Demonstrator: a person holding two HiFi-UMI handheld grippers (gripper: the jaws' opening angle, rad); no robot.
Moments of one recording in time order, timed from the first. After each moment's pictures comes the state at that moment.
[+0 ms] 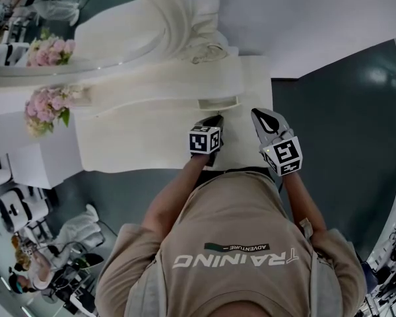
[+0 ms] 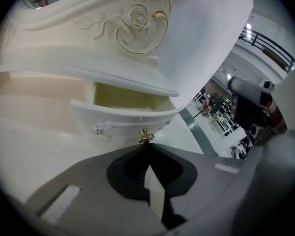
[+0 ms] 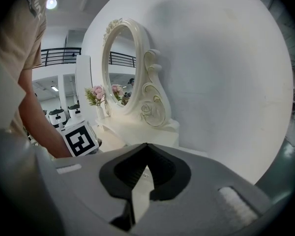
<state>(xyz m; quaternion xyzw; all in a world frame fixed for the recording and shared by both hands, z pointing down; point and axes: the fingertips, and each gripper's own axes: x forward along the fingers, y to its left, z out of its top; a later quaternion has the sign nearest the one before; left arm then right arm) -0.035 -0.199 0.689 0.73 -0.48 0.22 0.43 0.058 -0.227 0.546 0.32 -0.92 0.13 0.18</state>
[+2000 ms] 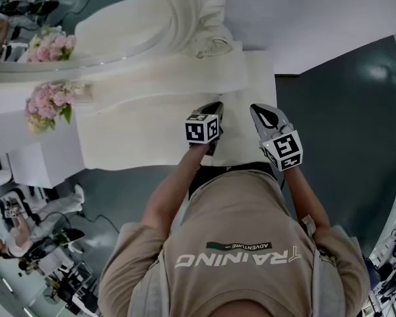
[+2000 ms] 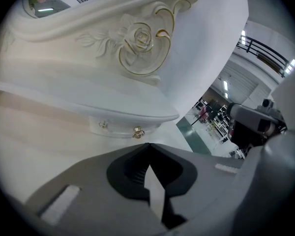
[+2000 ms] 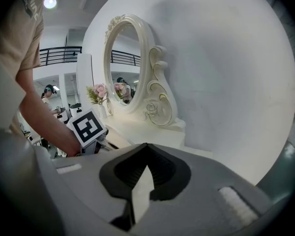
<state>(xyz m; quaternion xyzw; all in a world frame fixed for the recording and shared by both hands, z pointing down) -0.053 -0.227 0.659 0.75 -0.49 0.18 0.41 0.040 -0.218 0.547 0.31 -0.92 0.13 0.19</state>
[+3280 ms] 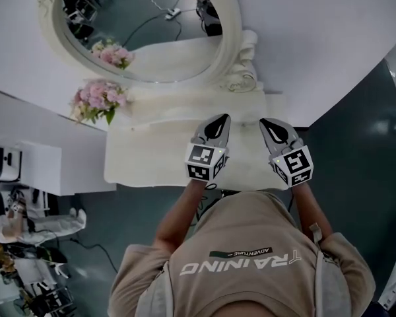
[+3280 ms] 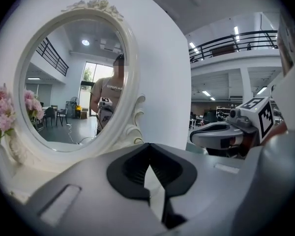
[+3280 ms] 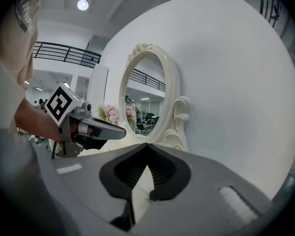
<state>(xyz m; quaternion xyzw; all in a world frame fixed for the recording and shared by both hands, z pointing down) -0.101 -0.199 0.412 0.83 -0.55 0.07 0.10 -0.007 -0.197 0.412 0.31 -0.94 0.00 0.11</state>
